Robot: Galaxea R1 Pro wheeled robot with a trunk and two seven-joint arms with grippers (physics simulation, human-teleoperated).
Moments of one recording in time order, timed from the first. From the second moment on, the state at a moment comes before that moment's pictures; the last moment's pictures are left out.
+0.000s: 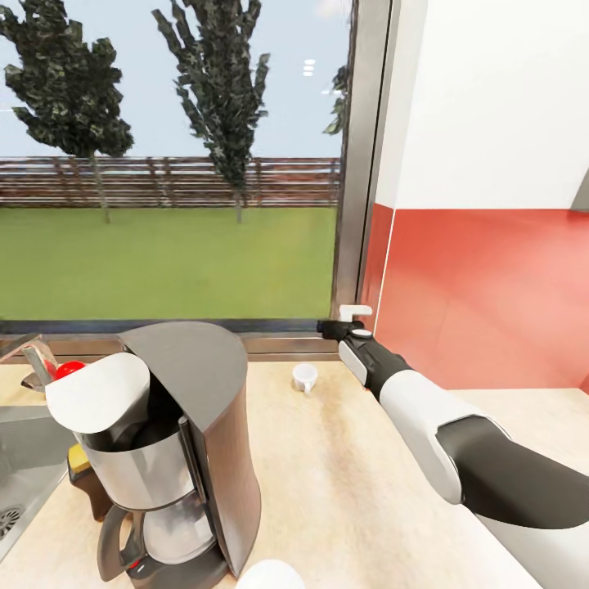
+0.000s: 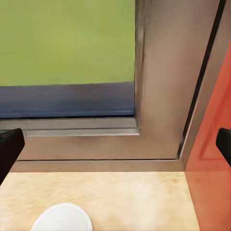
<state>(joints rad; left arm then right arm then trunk) 0.03 0.06 -0.20 0.04 0.29 0.00 0.21 -1.22 0.17 0.21 -0.28 -0.22 0.12 -0.17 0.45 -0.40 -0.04</state>
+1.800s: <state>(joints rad) 0.16 0.07 -0.21 0.05 0.28 0.00 0.21 -1.22 0.17 0.20 -0.22 -0.23 0.12 -0.08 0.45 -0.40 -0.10</state>
